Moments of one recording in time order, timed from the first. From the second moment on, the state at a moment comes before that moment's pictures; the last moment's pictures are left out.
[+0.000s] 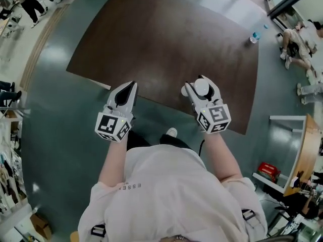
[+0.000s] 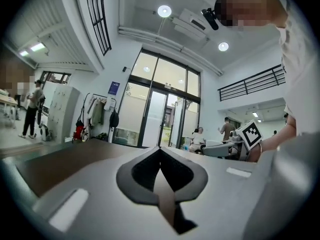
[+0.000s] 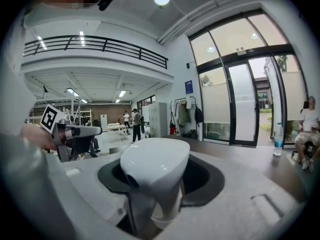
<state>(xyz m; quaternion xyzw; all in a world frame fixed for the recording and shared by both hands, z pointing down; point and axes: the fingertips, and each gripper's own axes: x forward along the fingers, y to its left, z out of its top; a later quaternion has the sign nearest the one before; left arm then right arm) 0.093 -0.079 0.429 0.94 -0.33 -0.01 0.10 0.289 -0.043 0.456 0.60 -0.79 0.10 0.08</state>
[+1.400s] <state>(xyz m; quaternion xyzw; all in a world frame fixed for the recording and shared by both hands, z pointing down) -0.329 -0.325 0.441 0.87 -0.49 0.00 0.11 -0.135 -0.394 0.484 0.46 -0.87 0.10 0.11</state>
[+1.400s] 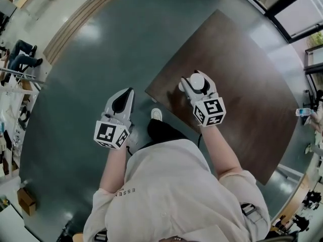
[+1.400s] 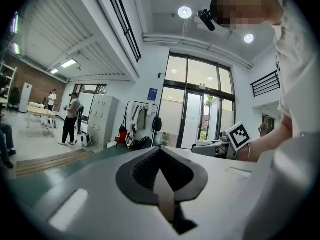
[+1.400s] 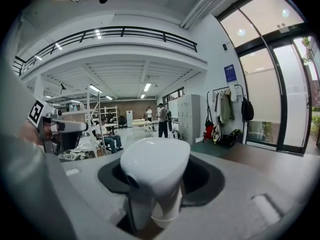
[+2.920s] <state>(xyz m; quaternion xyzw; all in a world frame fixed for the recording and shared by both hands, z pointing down) -0.317 -0.383 0.448 0.93 -0.34 0.00 0.13 -0.102 -0.388 0.477 0.64 -0.76 0.08 0.08</state>
